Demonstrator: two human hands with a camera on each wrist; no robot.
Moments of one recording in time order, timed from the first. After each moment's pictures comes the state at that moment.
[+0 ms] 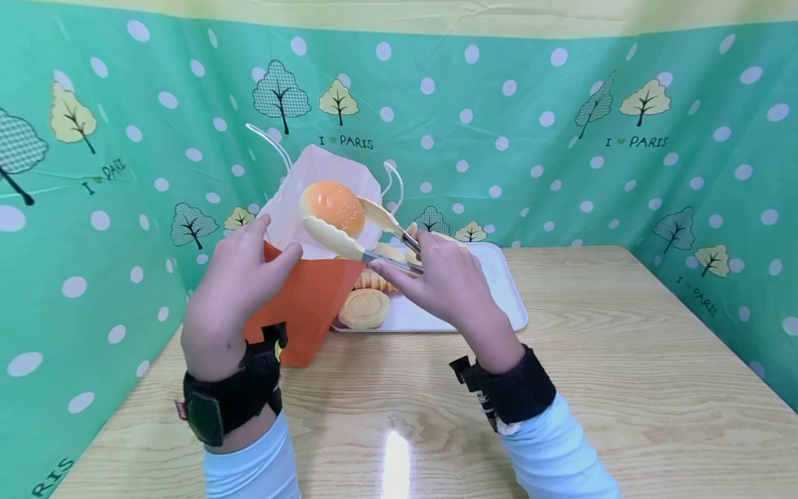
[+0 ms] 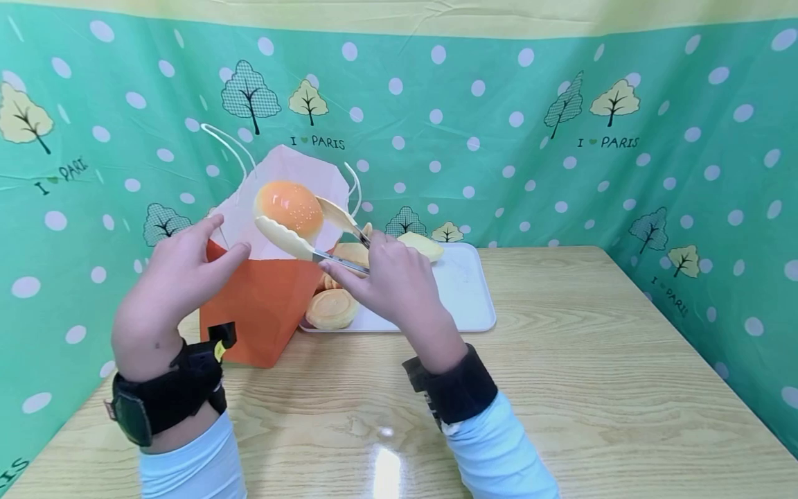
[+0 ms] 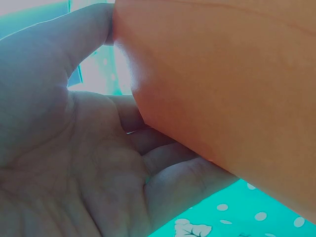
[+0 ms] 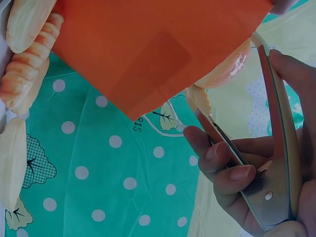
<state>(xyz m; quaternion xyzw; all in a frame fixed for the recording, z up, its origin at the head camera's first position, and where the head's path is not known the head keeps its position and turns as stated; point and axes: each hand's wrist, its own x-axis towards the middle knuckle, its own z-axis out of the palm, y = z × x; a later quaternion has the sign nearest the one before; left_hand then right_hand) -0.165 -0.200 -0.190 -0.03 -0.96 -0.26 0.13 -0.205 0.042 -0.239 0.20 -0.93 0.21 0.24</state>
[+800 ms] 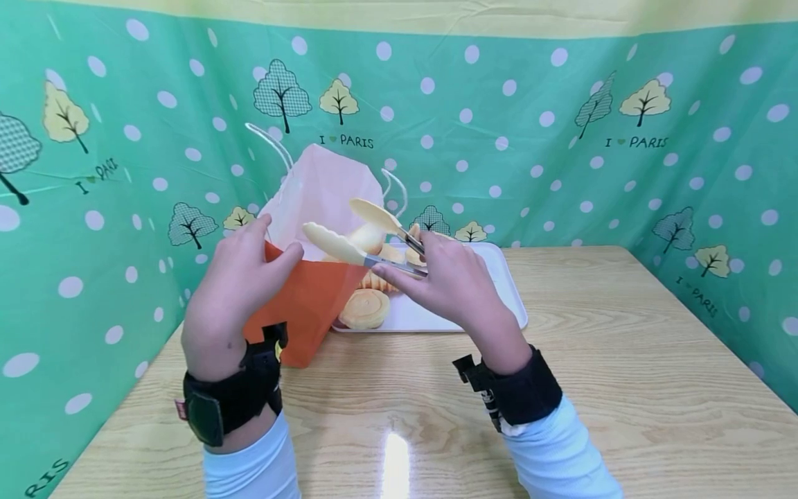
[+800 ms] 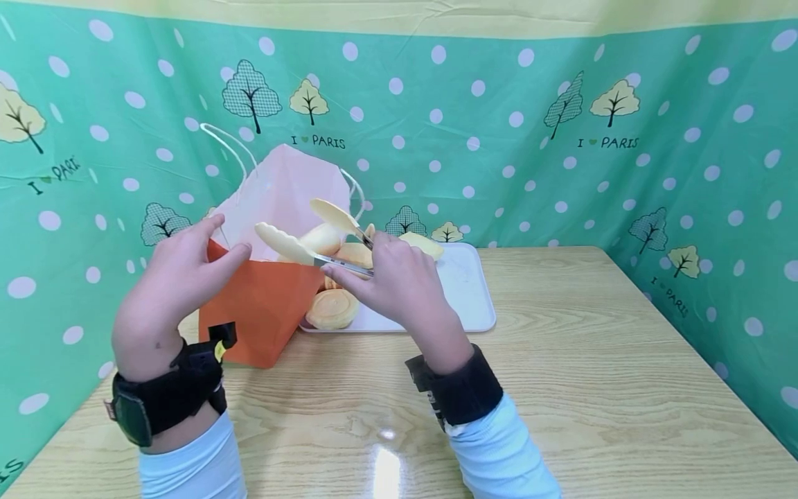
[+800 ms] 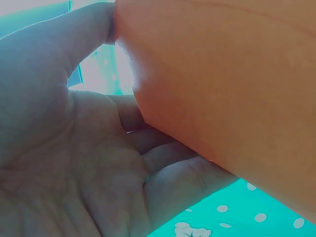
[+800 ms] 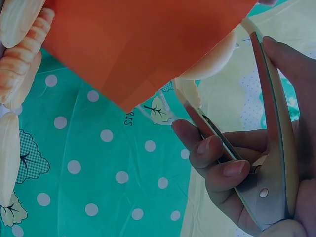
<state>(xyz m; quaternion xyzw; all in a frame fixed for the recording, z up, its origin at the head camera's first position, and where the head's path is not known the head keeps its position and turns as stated) -0.165 -0.202 -0.191 -0.03 -0.95 -0.27 0.13 -0.201 0.046 -0.236 0.20 -0.93 0.22 0.22</state>
